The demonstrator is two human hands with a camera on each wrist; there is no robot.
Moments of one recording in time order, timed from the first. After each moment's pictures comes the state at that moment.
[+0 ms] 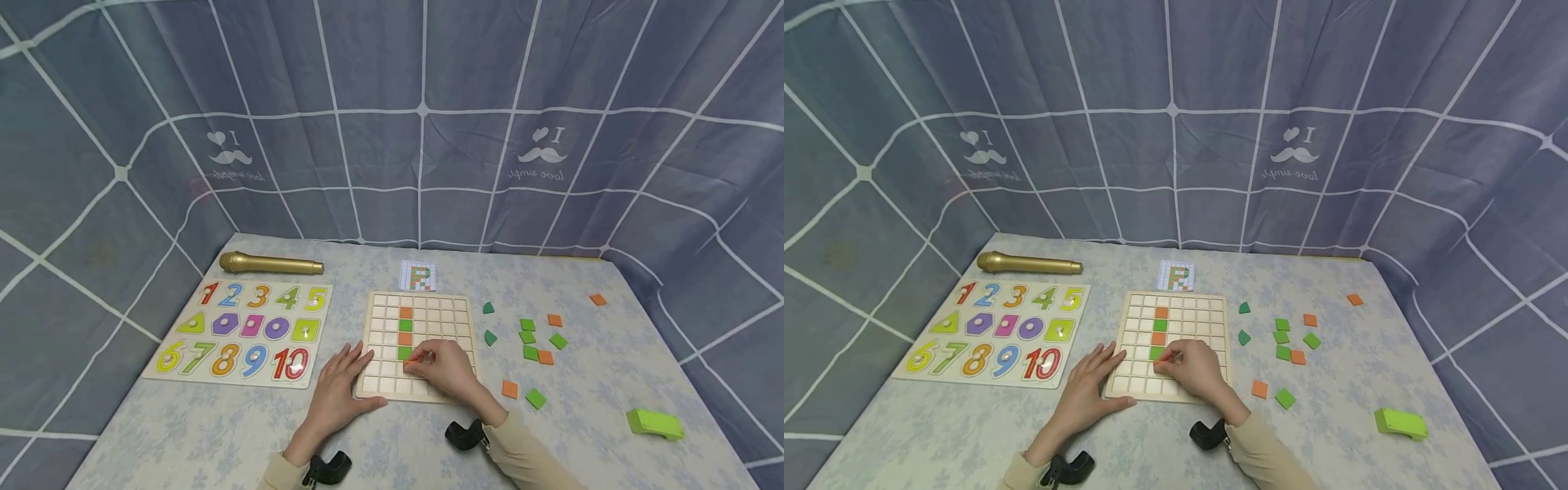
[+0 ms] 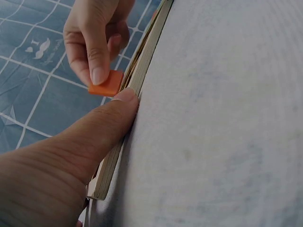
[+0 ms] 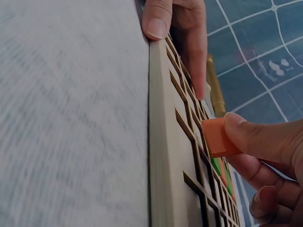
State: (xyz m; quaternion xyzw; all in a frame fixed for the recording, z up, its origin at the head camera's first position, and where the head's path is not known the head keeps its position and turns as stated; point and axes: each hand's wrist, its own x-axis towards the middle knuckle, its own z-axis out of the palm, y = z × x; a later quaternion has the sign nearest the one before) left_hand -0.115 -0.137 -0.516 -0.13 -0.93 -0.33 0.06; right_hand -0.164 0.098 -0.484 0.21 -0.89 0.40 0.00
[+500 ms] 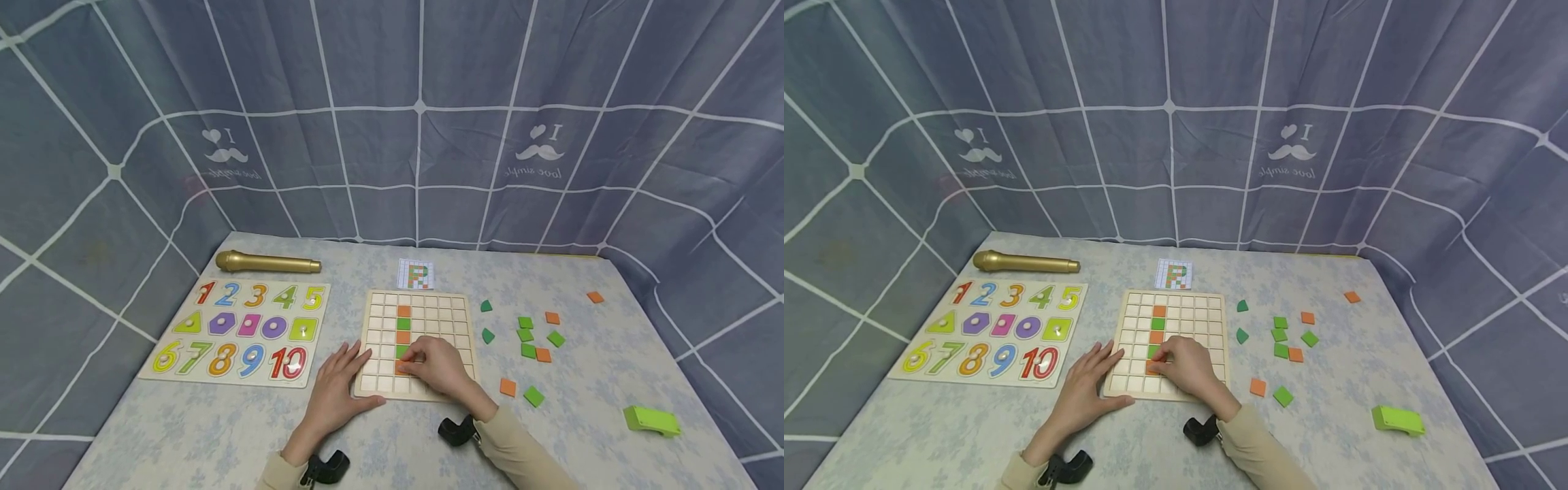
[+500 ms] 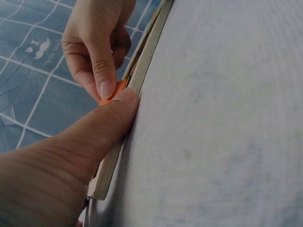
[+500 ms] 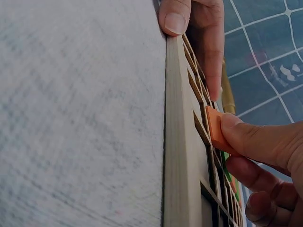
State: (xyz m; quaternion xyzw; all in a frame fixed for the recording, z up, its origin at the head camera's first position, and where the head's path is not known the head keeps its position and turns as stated) left_hand -0.115 -0.137 -0.516 -0.14 -0.93 -0.34 0.06; right_hand -0.168 0.088 -0.487 0.24 -0.91 0.35 0.00
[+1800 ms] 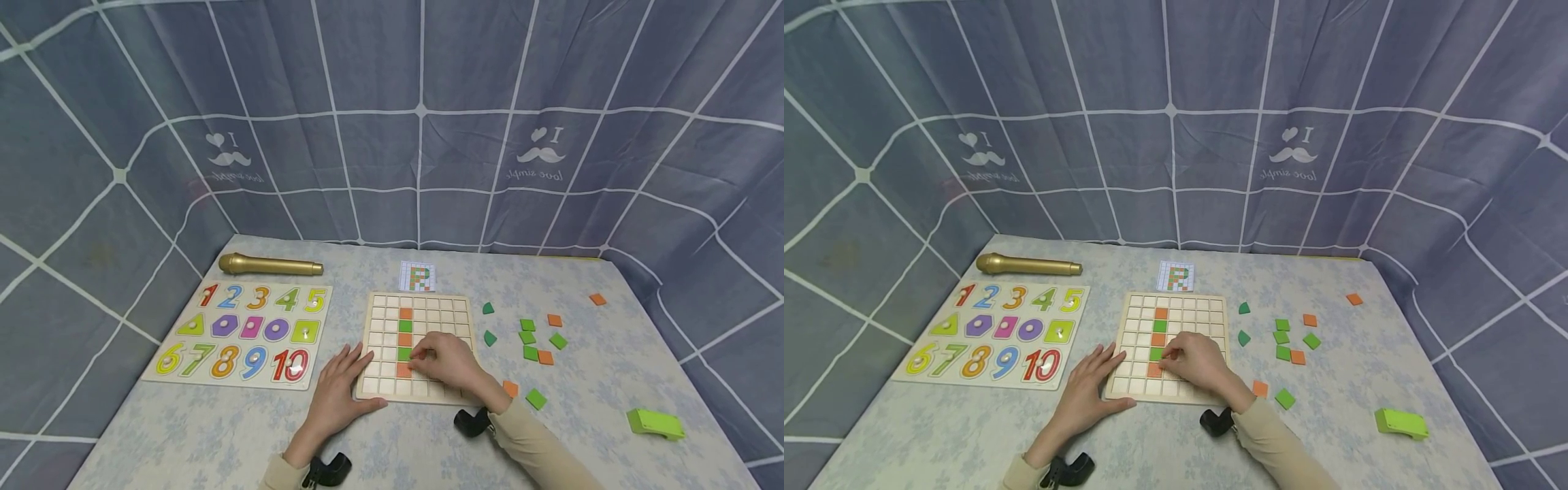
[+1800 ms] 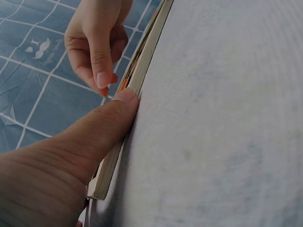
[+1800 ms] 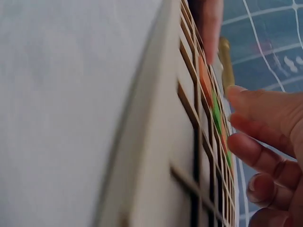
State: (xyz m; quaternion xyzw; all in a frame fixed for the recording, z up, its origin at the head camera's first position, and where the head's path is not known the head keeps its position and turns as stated) left_hand -0.115 -0.137 -0.517 -0.14 -0.93 -0.33 0.06; right_hand -0.182 0.108 -0.483 0.29 -0.90 0.31 0.02
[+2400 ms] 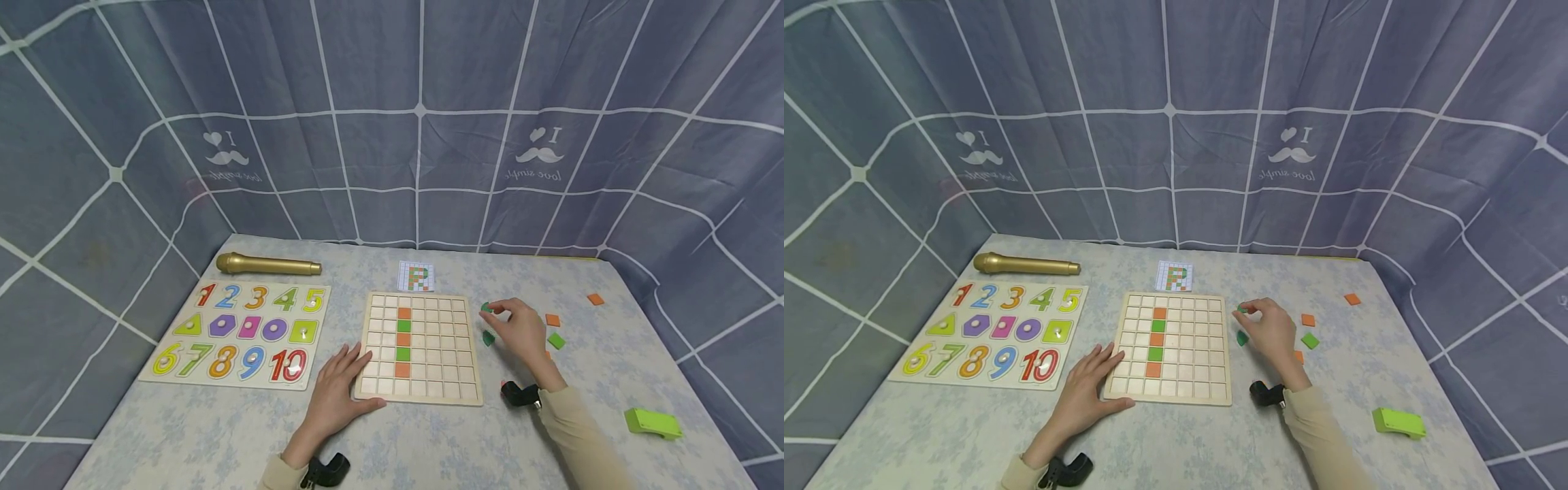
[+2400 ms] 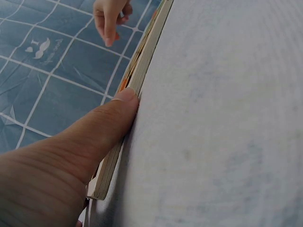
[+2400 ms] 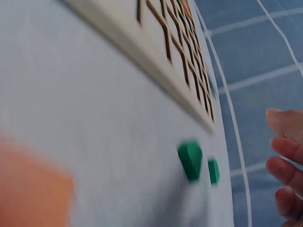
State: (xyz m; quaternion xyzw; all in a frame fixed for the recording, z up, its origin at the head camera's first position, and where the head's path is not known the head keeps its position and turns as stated) left_hand -0.115 -0.136 -0.517 -0.14 -0.93 -0.33 0.06; right_hand -0.216 0.211 -0.477 0.09 -0.93 0.29 0.22
